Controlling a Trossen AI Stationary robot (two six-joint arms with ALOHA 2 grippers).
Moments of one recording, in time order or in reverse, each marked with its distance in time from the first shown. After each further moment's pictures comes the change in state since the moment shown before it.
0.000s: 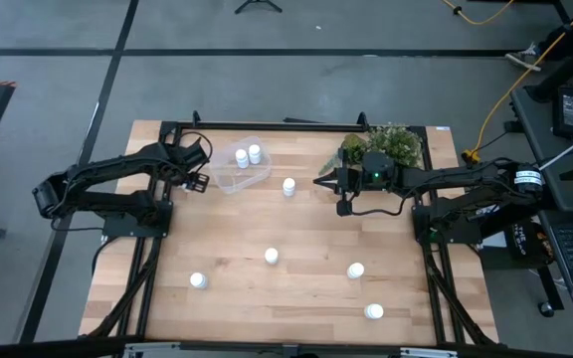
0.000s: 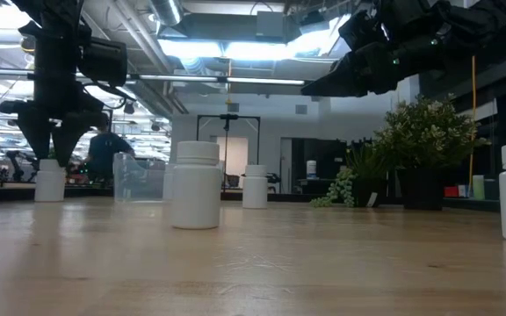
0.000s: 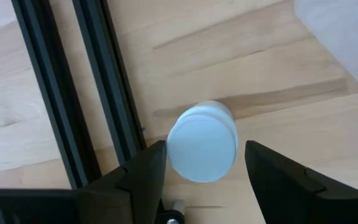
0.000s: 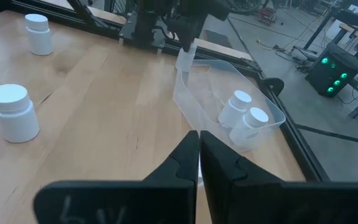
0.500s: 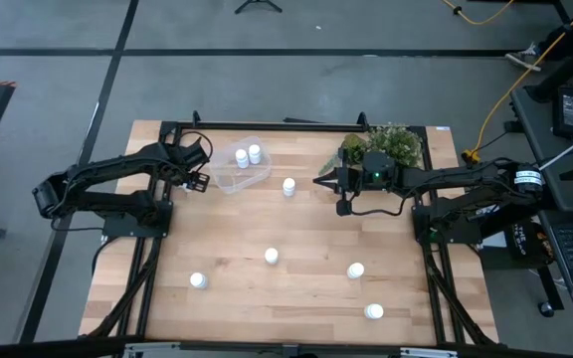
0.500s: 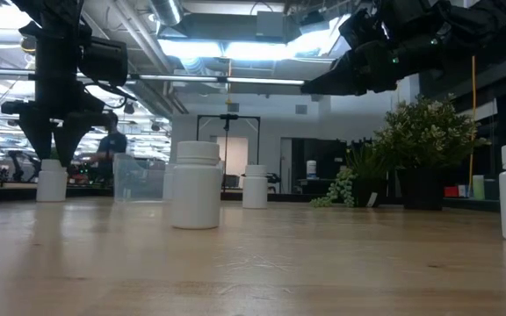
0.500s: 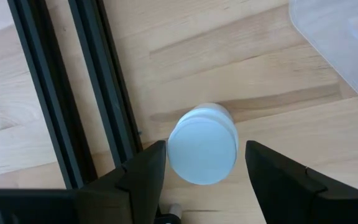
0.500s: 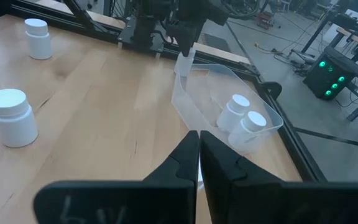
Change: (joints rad) left arm 0.000 0.000 0.000 0.010 -0.001 0.000; right arm 0.000 0.000 0.000 0.016 0.000 0.000
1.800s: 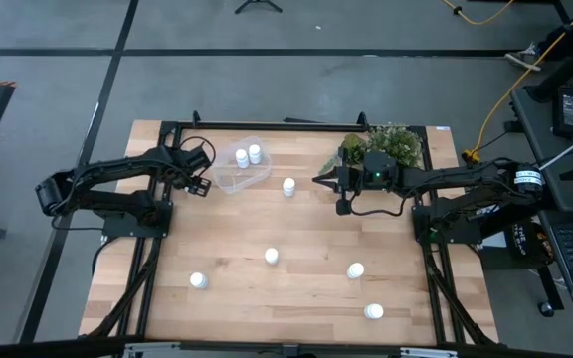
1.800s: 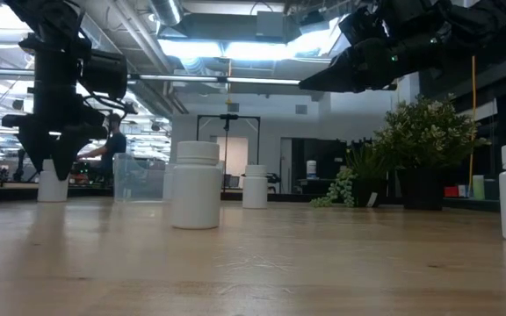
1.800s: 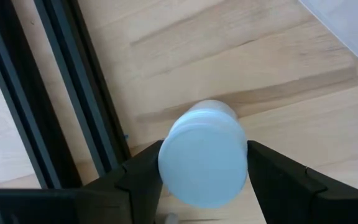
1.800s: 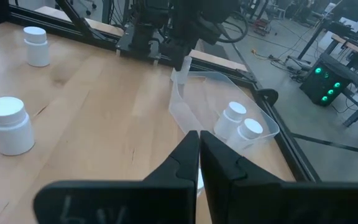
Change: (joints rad) left arm 0.000 0.036 -0.070 0.094 0.027 0.052; right arm 0.000 0.000 0.000 0.029 0.000 0.000
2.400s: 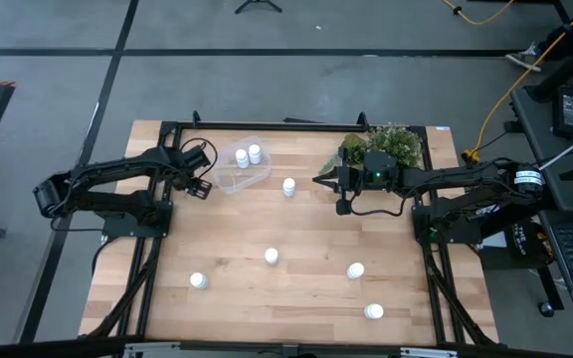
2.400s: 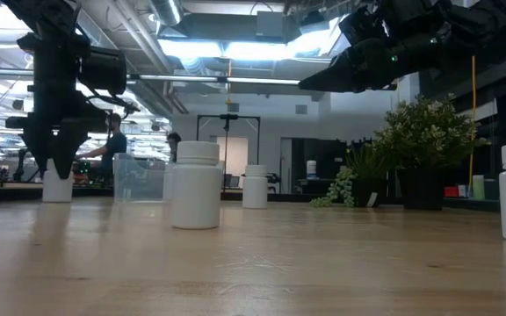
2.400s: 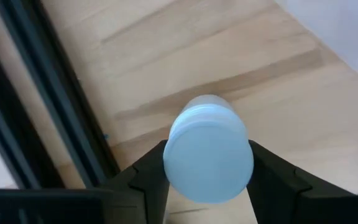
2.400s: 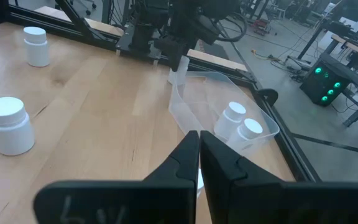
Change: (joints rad) left arm -0.001 -0.027 0.001 0.006 0.081 0.072; right arm 0.000 0.000 0.000 0.000 0.000 0.000
